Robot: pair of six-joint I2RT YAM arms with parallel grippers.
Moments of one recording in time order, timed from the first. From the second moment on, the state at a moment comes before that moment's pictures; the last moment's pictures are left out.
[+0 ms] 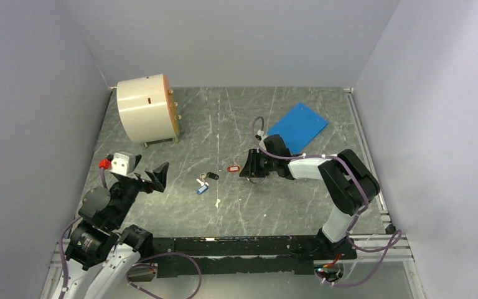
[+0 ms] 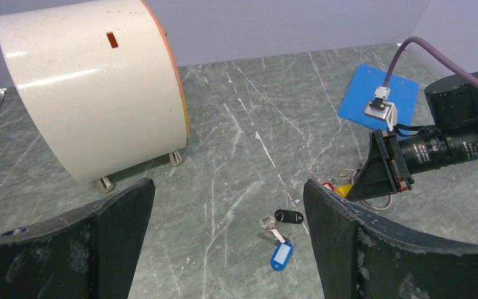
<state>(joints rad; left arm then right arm) -0.44 0.21 0.66 -0.44 -0.13 -0.09 0.55 1.71 0.76 0.16 -0.40 0.58</state>
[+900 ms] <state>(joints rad) -0.44 0.21 0.66 -0.44 -0.13 -0.09 0.52 1.55 0.98 0.05 -0.54 0.55</state>
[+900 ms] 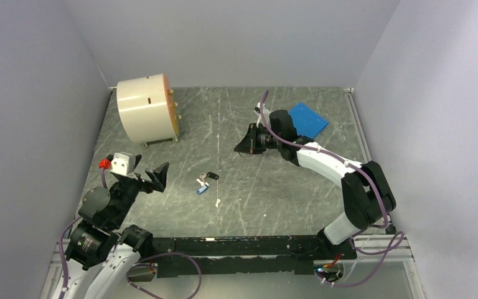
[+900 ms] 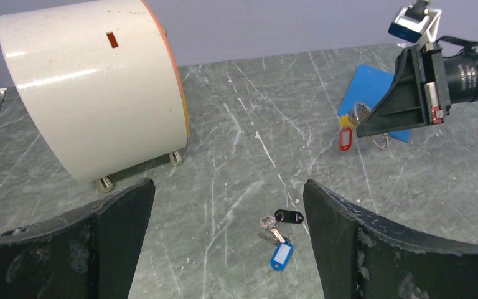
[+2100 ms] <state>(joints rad) -0.43 0.36 0.72 -0.50 -0.06 -0.10 0.51 1.60 1.09 -0.34 -0.43 0.21</state>
